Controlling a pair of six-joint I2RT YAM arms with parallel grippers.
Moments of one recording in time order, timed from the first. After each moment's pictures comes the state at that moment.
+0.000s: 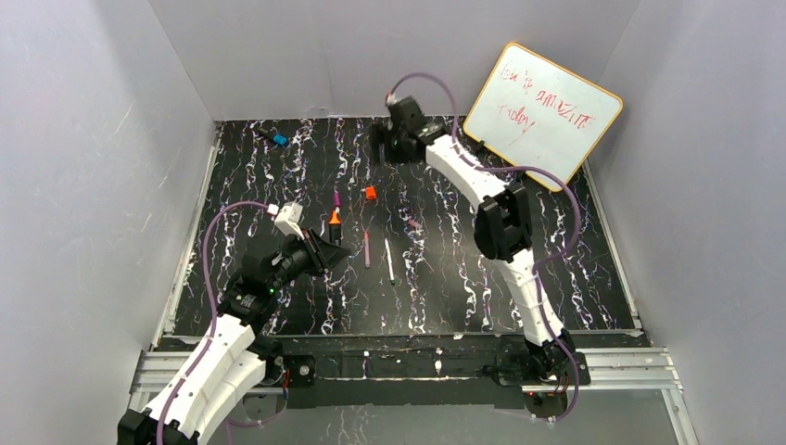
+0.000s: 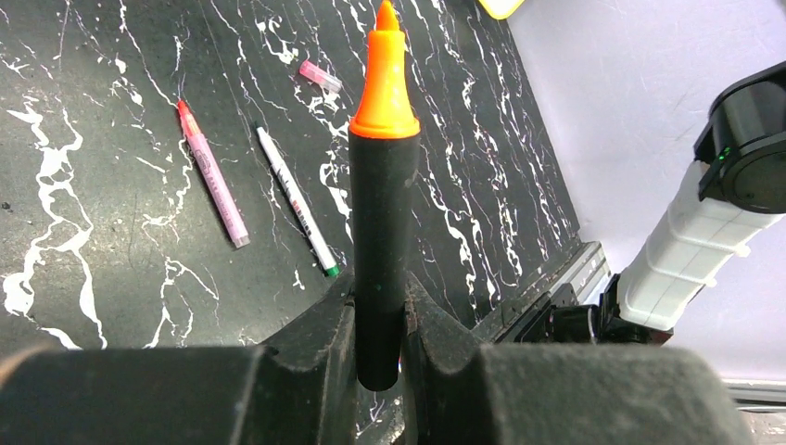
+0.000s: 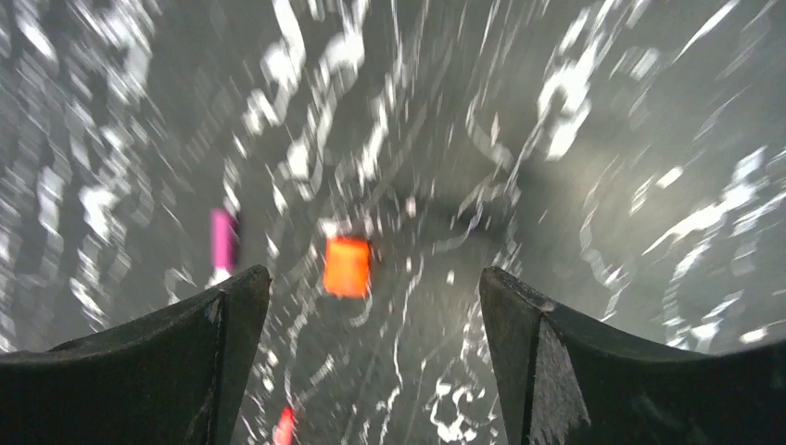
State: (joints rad) left arm -0.36 0.64 0.40 -0.05 0.39 -0.67; right arm 0.59 2.44 2.46 -0.69 -0.05 0.39
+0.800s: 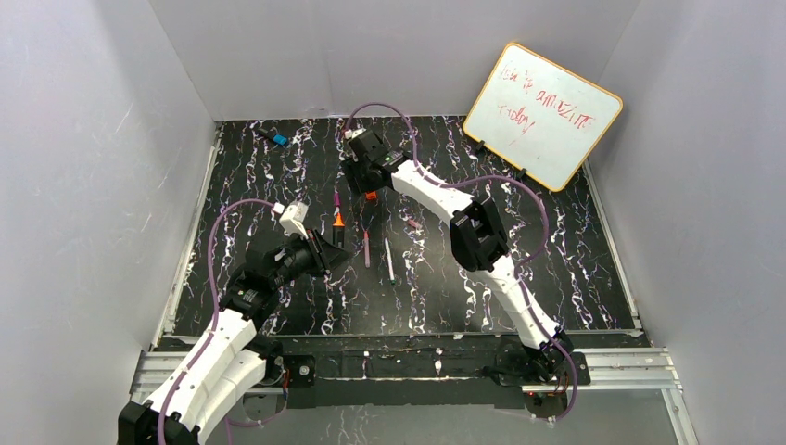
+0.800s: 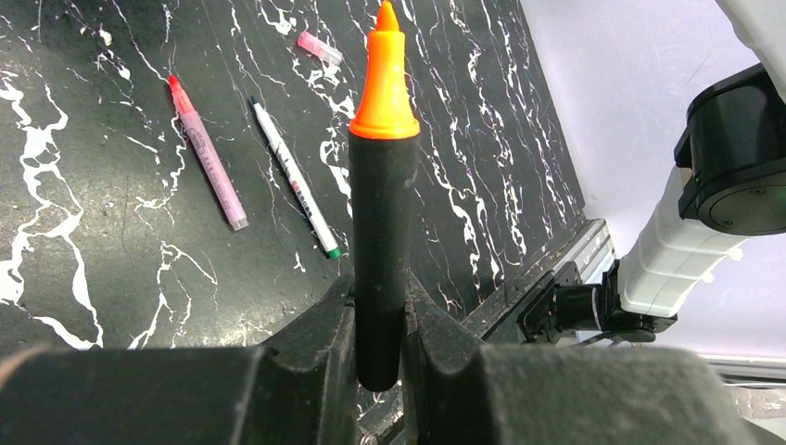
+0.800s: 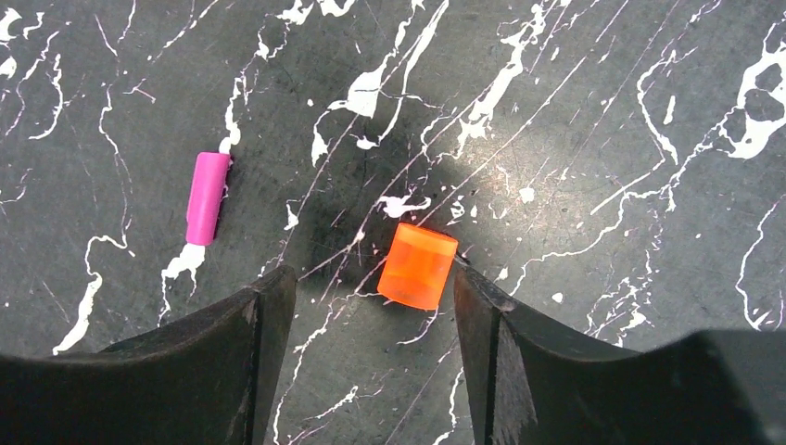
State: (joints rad) left arm -0.36 0.69 0.42 -0.09 0.43 -0.64; right arm 0.76 2.56 2.40 -0.69 0.09 0.21
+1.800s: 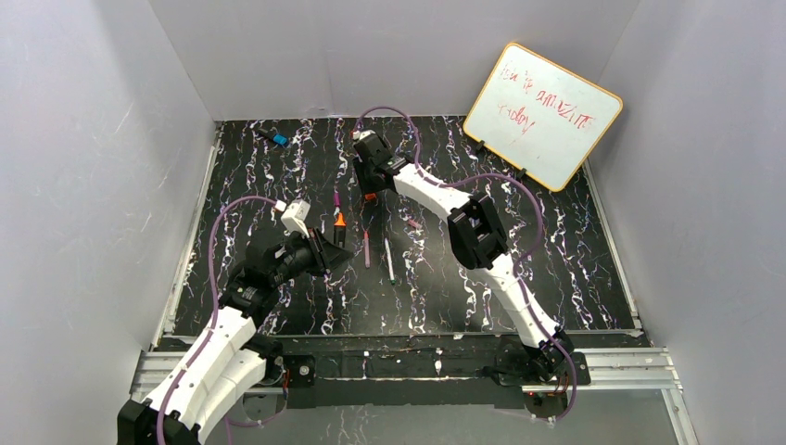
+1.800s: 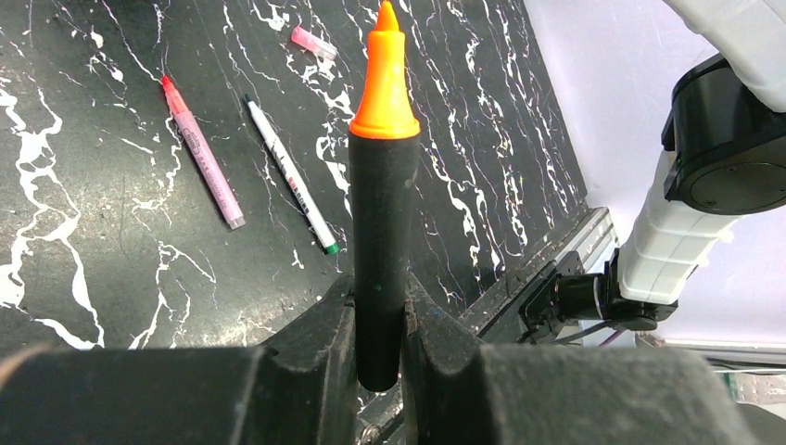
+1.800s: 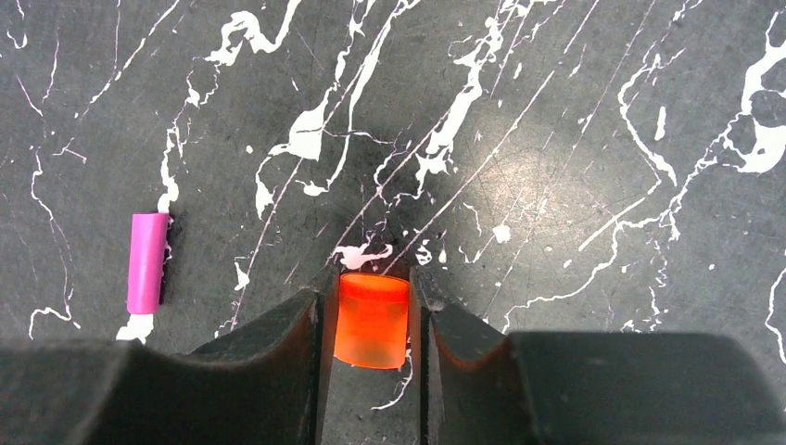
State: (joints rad) left arm -0.36 0.70 0.45 -0.12 0.45 -0.61; right arm 0.75 2.61 2.36 -0.59 0.10 0.27
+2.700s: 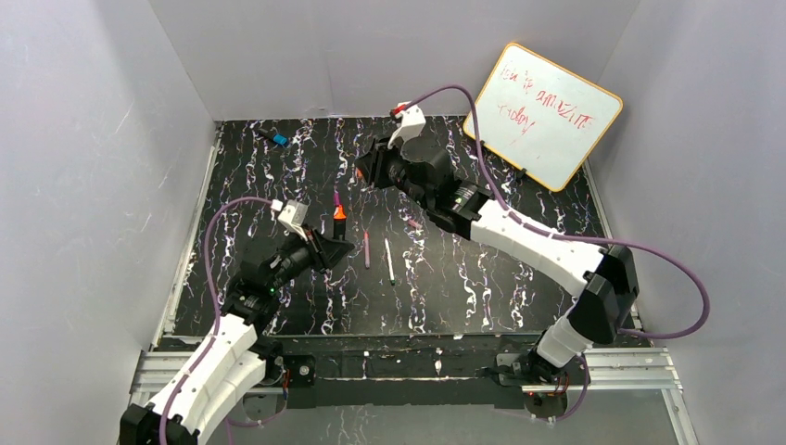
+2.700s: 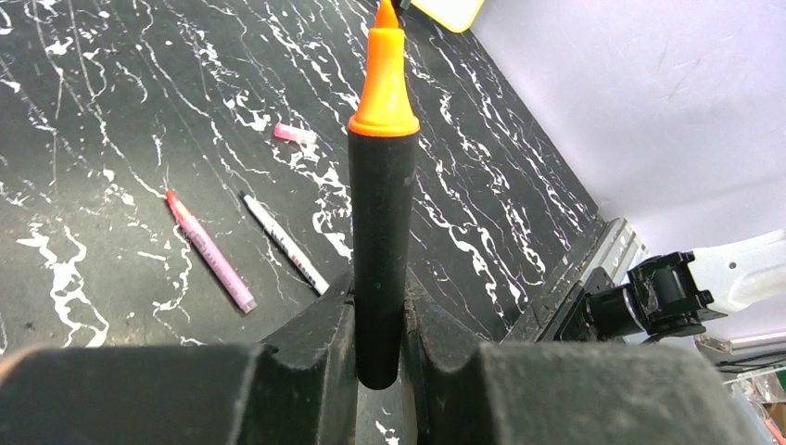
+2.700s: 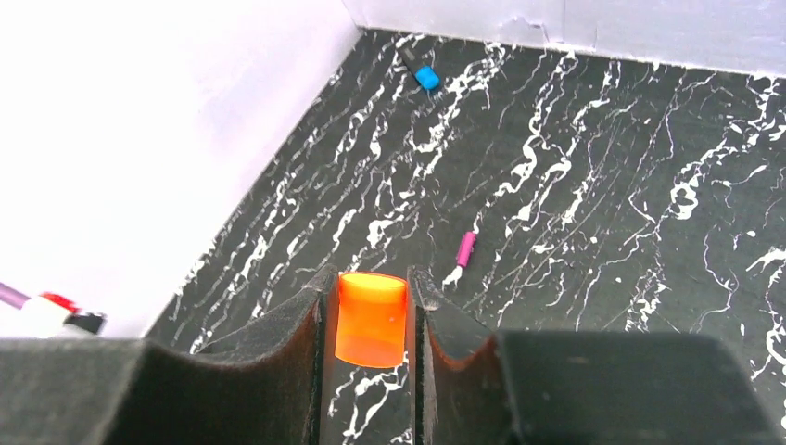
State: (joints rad) left arm -0.36 0.64 0.36 0.12 0.45 -0.51; right arm 0.93 1.59 1.46 -0.05 0.22 0.42
